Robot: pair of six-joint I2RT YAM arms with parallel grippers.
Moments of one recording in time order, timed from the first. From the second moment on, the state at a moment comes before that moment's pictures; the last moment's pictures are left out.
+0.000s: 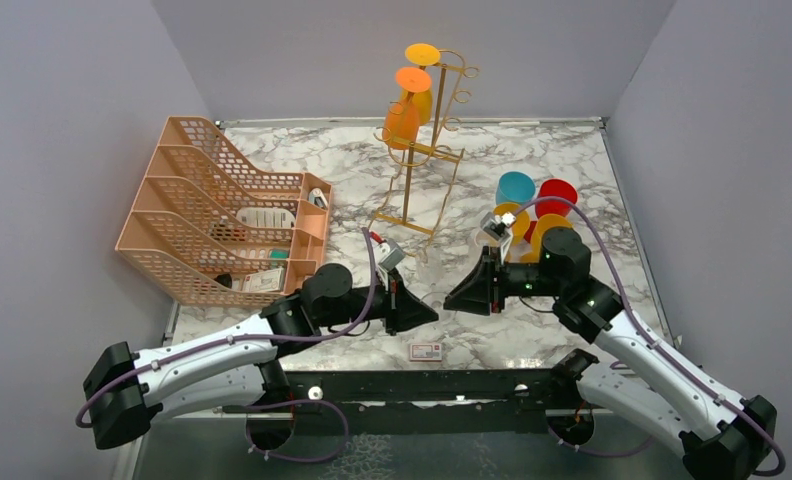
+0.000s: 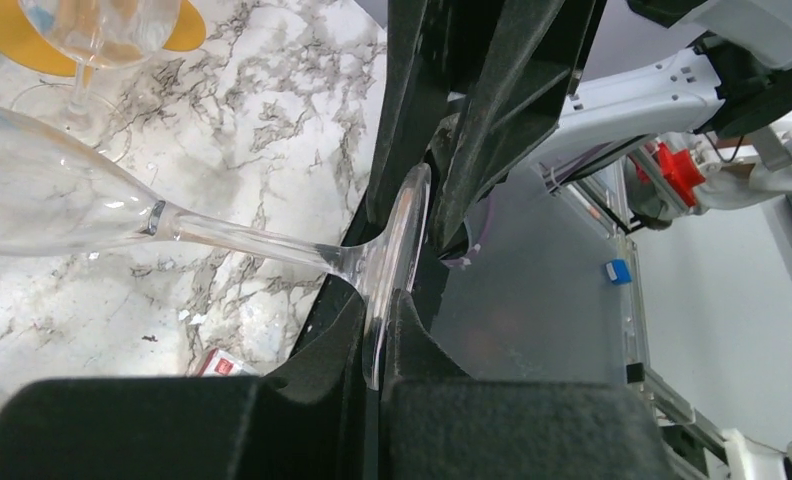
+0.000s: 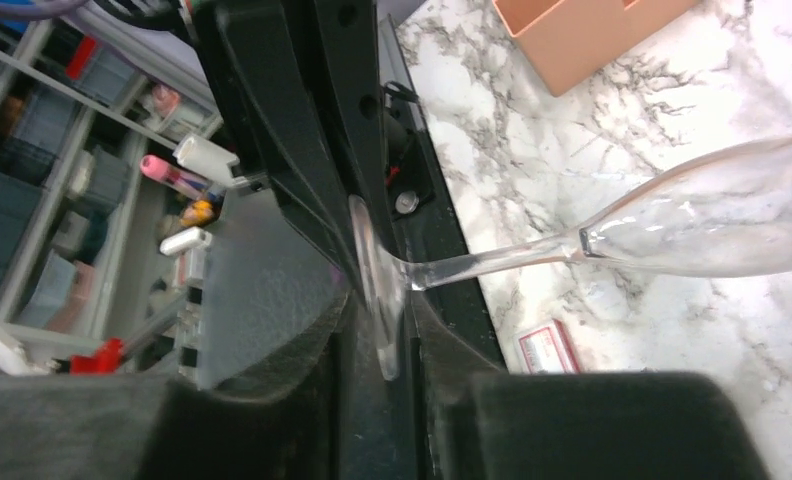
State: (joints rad) left arm -1.06 0.89 0.53 0.24 0.31 -0.65; right arm 0.62 0.77 0.61 -0.08 -0.86 0.50
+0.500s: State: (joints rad) left arm -1.07 0.64 0.49 -0.03 0.49 0.00; right arm 0.62 0.71 0.76 -0.19 -0.54 0.38
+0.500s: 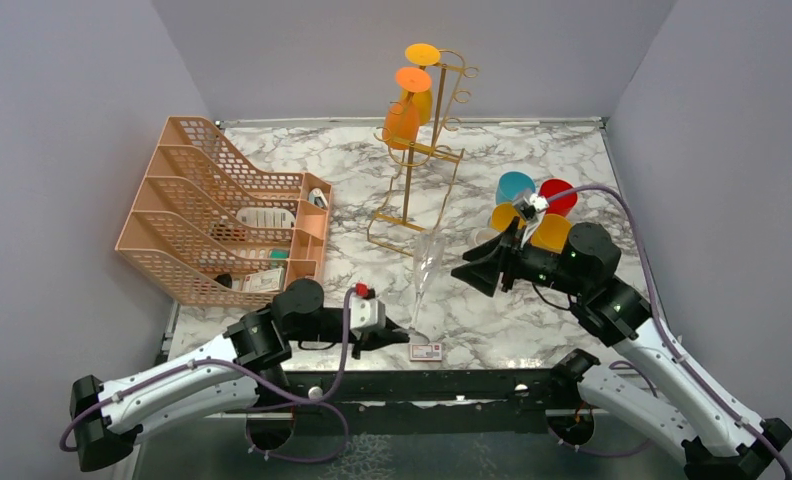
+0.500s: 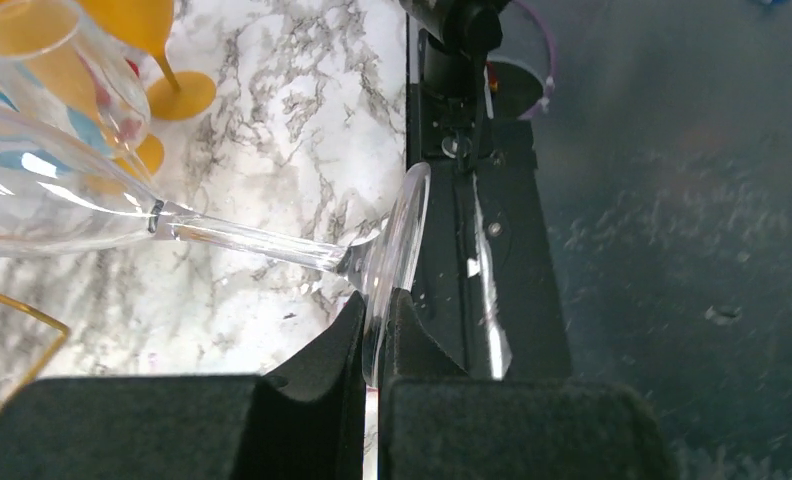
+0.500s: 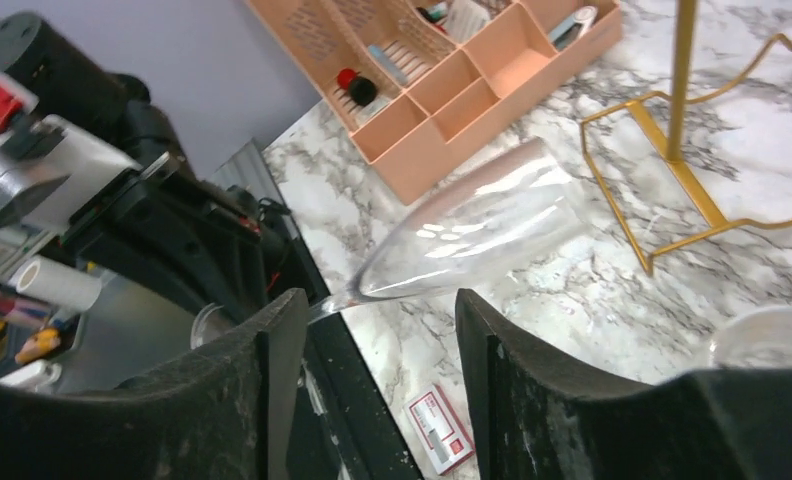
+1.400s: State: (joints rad) left arm -1.07 0.39 0.28 -0.24 0.52 0.61; right arm 0.61 1.23 1.09 -0.47 -0.70 0.27
